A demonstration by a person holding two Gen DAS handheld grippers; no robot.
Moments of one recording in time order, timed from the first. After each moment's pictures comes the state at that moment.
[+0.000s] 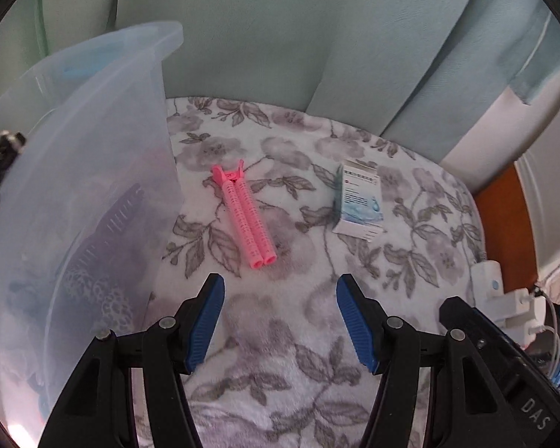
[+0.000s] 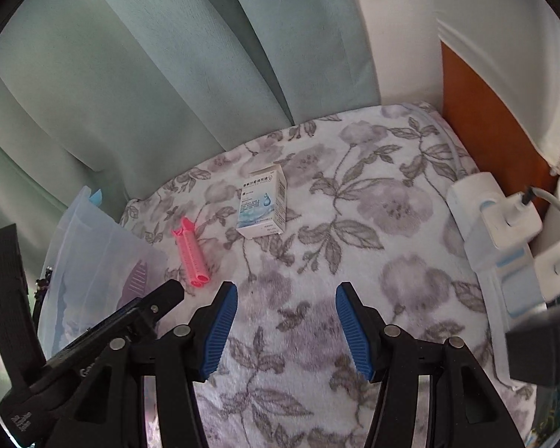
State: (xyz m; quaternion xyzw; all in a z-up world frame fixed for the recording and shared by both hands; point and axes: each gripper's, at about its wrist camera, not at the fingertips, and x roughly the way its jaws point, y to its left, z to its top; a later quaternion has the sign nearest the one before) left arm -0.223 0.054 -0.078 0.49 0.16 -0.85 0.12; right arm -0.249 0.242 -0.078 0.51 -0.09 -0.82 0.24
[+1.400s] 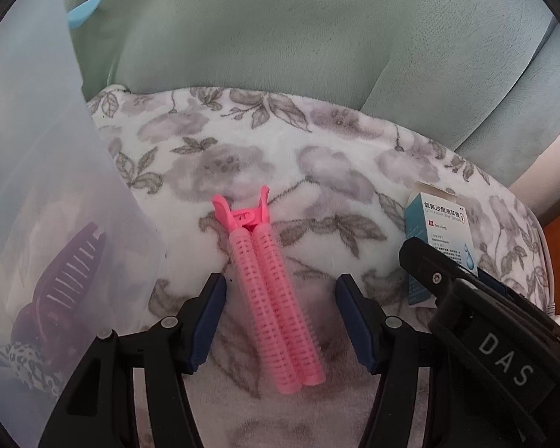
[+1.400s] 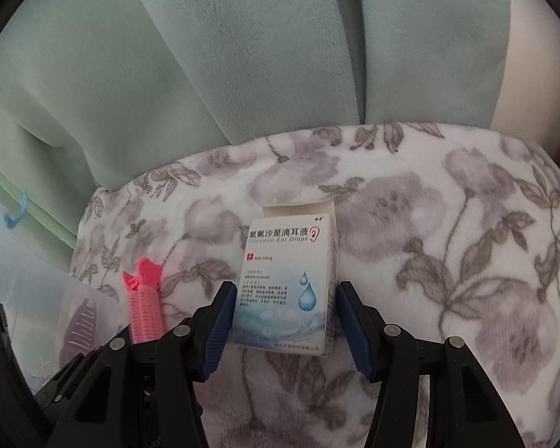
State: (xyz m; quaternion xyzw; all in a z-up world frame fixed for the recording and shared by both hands) left arm -0.291 0.027 -0.142 0.48 0.14 -0.85 0.17; right arm -0.339 0.130 -0.147 0.50 0.00 -0.82 0.28
